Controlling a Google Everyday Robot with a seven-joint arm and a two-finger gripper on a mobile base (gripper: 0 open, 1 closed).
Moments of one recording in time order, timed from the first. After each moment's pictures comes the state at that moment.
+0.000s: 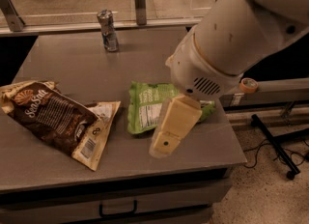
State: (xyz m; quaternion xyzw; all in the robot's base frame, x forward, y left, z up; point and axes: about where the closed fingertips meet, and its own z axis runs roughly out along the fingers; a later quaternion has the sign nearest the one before) arm 0.400 -0.021 0.952 -0.63 0.73 0.09 0.24
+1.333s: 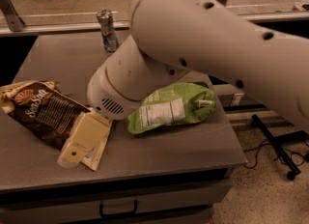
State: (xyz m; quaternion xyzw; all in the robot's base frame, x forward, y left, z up) arm 0.401 0.134 0.910 -0.63 0.69 0.23 0.28
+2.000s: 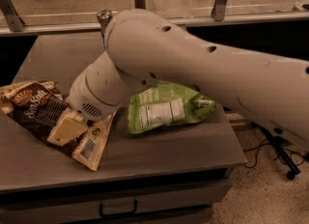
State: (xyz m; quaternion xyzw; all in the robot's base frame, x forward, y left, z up) arm 0.424 0.185 0.885 -0.64 0.66 0.24 0.31
